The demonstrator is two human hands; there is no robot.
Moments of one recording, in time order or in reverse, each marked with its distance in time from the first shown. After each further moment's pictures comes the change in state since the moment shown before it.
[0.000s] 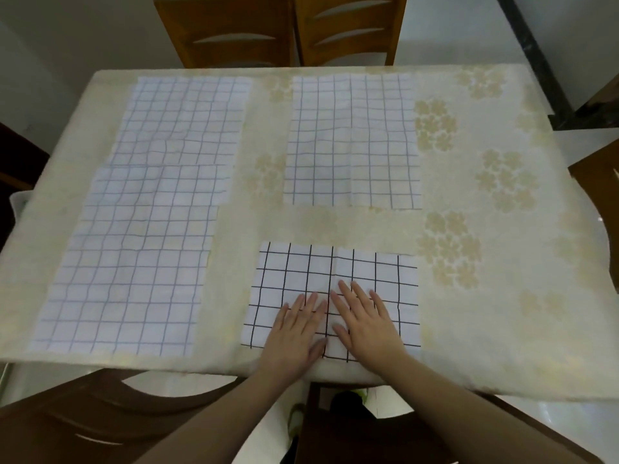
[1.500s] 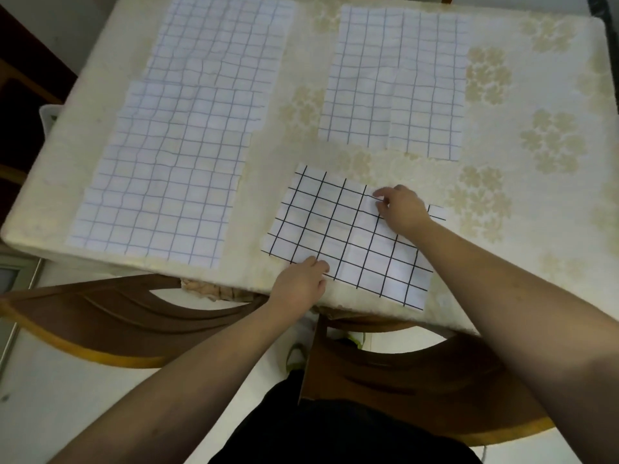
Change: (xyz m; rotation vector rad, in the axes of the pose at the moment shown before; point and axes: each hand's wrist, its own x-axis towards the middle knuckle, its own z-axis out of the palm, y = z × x) left_hand -0.034 0.011 -0.038 -0.245 -0.122 -0.233; right_hand 0.096 0.038 -0.063 0.334 -0.098 0.277
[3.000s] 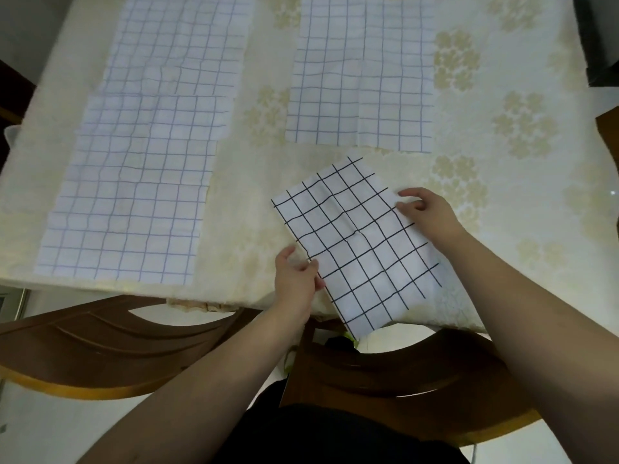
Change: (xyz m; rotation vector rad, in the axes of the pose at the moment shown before) left_hand 0.021 0.071 -0.019 -1.406 0.255 -0.800; right_hand -0.041 0.081 -0.040 0.687 0.094 0.239
